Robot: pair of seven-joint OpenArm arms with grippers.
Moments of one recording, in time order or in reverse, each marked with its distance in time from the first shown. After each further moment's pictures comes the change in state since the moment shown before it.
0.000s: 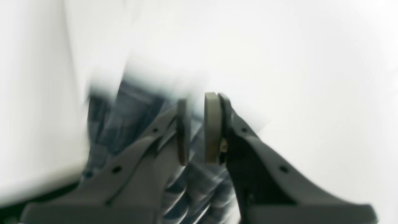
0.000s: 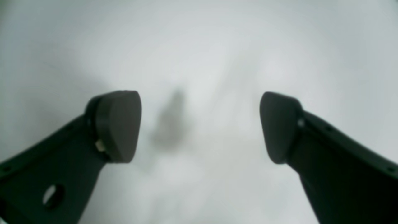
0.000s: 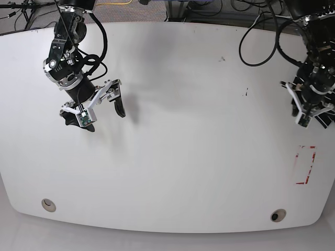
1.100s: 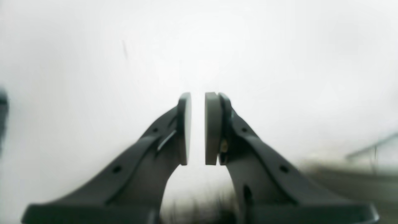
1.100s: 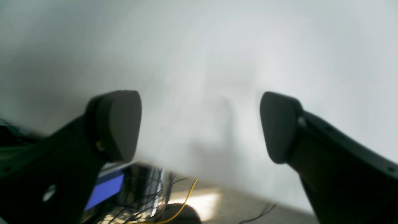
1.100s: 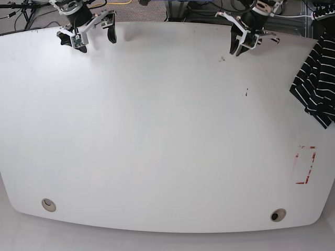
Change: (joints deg) left arm 44.8 9.9 21.6 8.2 7.8 23.7 -42.5; right arm -37.1 -5.4 9.0 0.0 -3.3 0.0 21.0
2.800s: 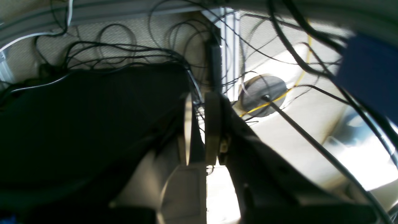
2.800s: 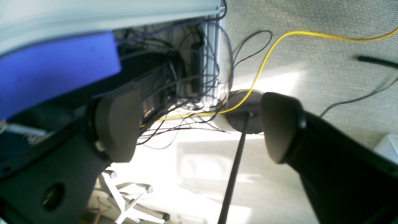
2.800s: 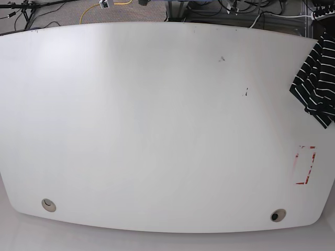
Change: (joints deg) left arm -31.0 3.9 1.3 -81.3 -0.4 0.6 -2.9; right arm 19.9 6.3 -12.5 -71.1 -9.3 -3.5 12.4
